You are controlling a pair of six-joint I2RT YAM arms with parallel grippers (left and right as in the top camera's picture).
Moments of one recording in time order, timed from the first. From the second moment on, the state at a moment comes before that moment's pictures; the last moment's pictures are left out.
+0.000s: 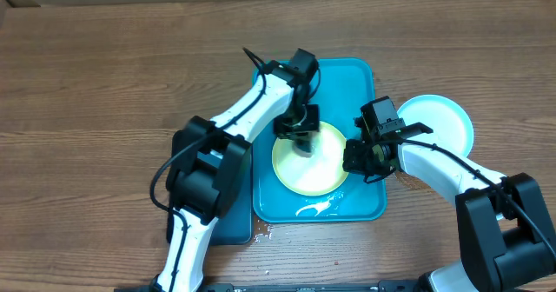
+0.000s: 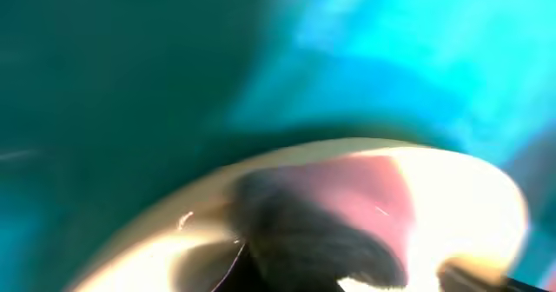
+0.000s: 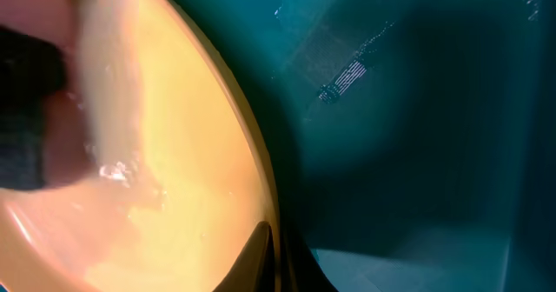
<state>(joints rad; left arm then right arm) -0.54 2.27 1.74 -0.96 0.34 -0.48 0.32 1.70 0.88 -0.54 -0.27 0.46</state>
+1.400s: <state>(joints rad) -0.48 2.31 1.82 -1.25 0.10 -0.51 0.33 1.71 0.88 -0.53 -0.30 0.47</state>
